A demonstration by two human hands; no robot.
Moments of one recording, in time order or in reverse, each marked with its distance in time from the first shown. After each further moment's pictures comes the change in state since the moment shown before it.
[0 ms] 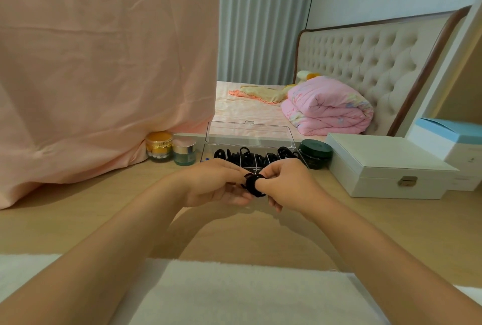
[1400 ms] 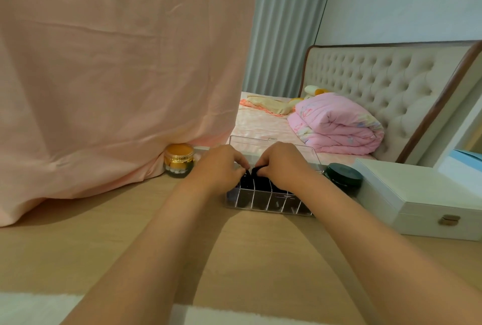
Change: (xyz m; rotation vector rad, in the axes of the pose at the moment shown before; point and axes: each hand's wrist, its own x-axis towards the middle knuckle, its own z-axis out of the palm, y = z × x) left_hand 0.039 0.012 -0.073 0.937 0.612 0.383; right_hand 0.121 -0.056 0.033 -0.703 -0.032 -0.123
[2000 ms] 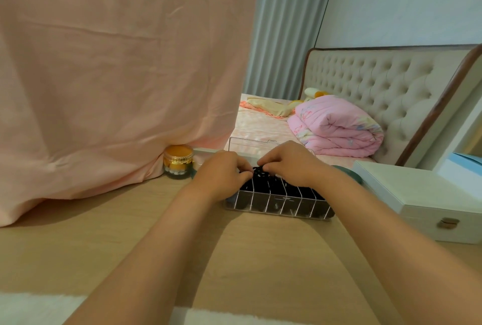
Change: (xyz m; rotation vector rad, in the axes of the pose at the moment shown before) left_hand -0.003 0.004 0.007 -0.024 -0.004 0.049; right_hand -0.006 0.026 -0.015 0.204 -0.026 -0.124
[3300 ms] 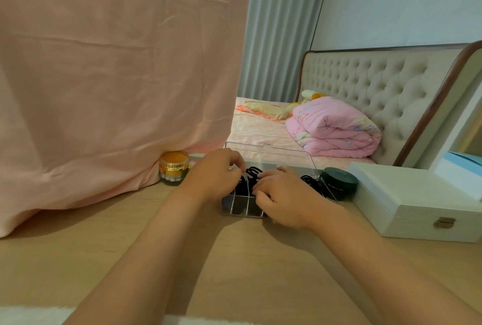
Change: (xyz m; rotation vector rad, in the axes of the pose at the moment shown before) left_hand -0.001 0.002 -0.011 -0.030 0.046 0.015; right_hand -0.040 0.005 0.036 -0.335 -0.018 -0.259
